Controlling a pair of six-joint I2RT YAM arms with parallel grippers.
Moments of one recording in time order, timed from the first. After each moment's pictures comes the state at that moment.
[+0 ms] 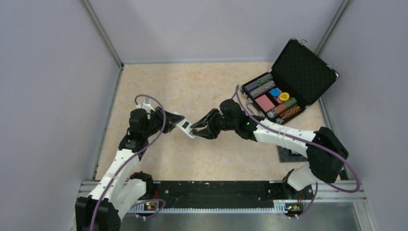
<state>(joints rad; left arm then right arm) -0.17 0.85 0.51 -0.02 0.48 -1.12 0.89 1.49 0.96 -0.02 -0.33 1.72</state>
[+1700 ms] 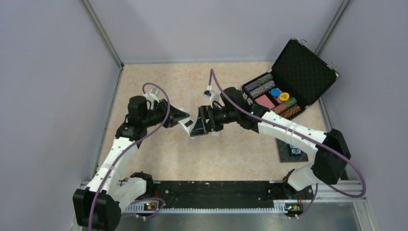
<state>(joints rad) -0.17 0.97 0.75 -0.22 0.72 -1.05 0.86 1.47 1.17 -0.28 -0.54 0.65</state>
